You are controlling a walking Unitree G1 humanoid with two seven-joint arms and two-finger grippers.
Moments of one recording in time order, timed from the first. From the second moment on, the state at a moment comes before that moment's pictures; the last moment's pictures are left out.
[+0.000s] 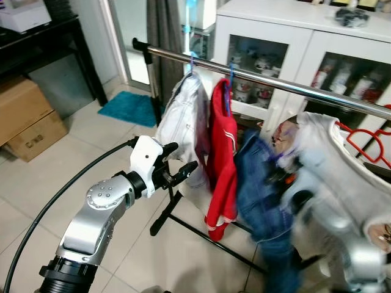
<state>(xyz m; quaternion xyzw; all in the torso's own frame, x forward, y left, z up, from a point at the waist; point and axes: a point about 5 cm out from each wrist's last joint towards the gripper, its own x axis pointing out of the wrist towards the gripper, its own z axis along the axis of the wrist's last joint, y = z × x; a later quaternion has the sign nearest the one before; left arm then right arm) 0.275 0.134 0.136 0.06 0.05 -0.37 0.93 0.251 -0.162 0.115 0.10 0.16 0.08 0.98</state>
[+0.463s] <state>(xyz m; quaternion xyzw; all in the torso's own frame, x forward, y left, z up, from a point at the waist) 0.270 0.135 0.133 0.05 0.06 -0.37 0.93 0.237 -0.151 0.107 0.10 0.17 0.09 0.98</state>
